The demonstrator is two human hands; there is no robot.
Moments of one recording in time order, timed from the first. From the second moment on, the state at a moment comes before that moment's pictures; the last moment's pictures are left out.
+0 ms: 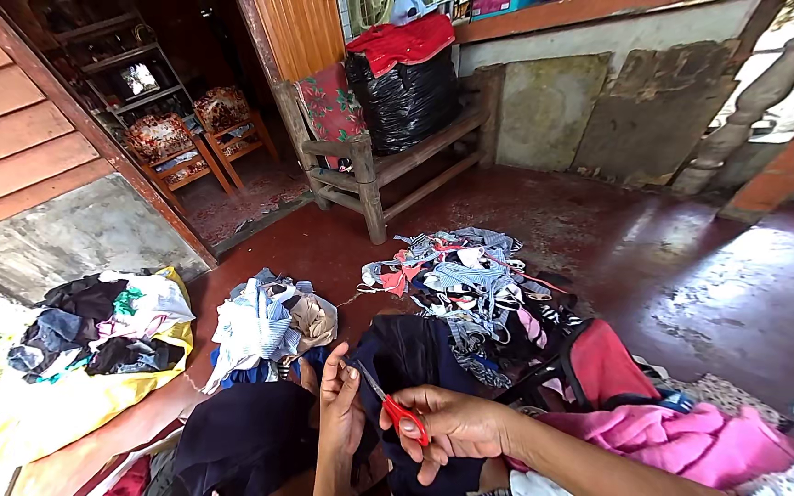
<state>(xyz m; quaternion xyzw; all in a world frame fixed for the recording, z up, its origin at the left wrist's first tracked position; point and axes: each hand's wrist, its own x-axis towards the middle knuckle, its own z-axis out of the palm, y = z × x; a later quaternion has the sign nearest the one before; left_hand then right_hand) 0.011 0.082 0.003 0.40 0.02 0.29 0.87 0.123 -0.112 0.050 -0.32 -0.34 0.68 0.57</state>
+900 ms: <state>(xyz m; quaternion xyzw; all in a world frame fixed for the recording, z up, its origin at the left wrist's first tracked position) 0.003 0.100 0.002 0.63 0.01 0.32 0.70 0.120 -0.112 0.050 -0.44 -0.37 0.64 0.50</state>
